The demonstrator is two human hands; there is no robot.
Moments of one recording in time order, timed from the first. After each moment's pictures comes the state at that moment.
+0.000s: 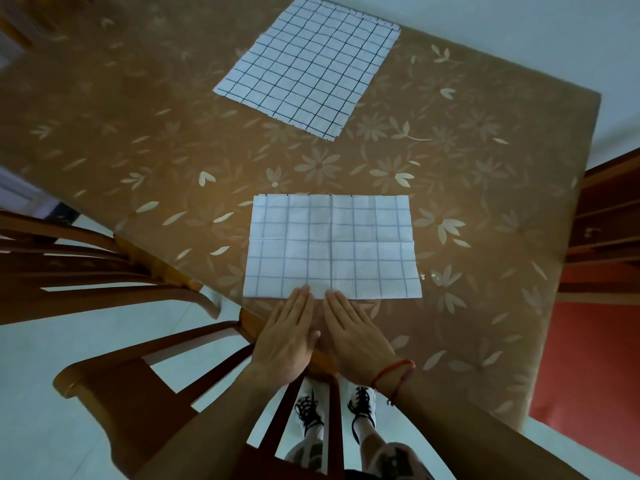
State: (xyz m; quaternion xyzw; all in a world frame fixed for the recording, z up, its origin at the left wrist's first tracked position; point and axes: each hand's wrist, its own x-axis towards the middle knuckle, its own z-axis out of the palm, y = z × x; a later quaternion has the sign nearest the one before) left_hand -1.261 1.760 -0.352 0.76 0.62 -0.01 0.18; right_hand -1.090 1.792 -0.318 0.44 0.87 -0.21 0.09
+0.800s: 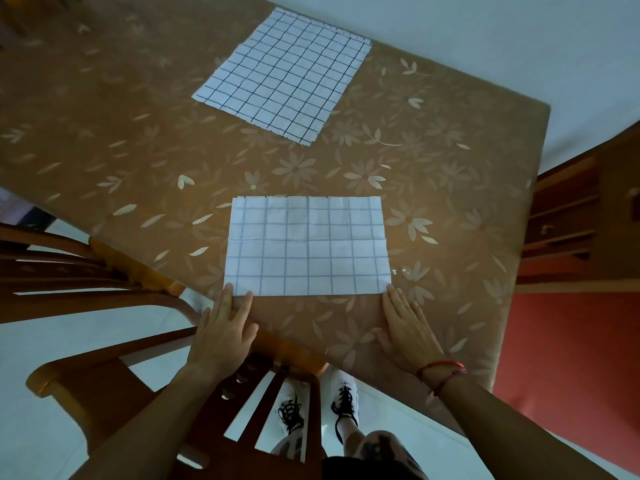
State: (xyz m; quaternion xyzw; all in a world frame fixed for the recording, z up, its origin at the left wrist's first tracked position) left_hand -1.317 1.747 -0.342 0.68 0.71 -0.05 0.20; right_hand -0.979 1.799 -0.309 0.59 0.76 -0.21 0.13
